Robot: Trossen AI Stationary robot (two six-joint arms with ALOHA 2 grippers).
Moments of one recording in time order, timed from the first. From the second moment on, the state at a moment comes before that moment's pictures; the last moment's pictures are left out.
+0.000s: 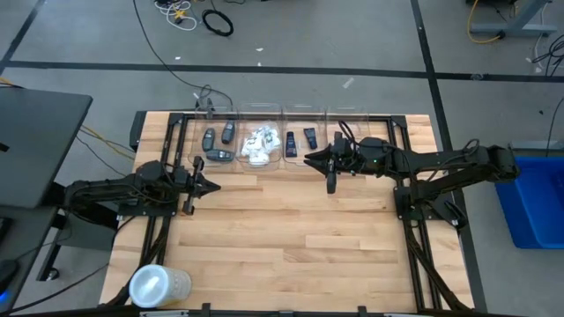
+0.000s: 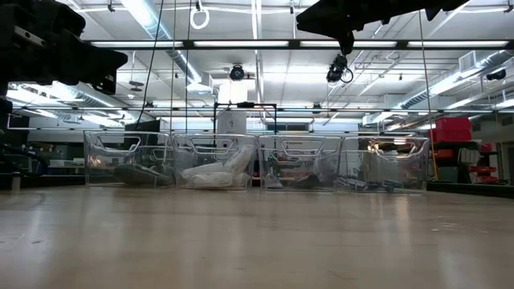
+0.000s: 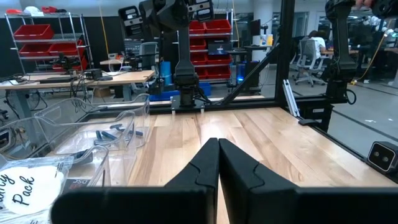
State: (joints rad) left arm 0.11 0.01 0.01 0.07 0.17 0.02; right arm -0.05 1.16 0.80 0.20 0.10 0.16
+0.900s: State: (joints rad) left arm 0.11 0.01 0.01 0.07 0.17 0.02; right arm -0.05 0.81 0.18 0.80 -0.16 -0.07
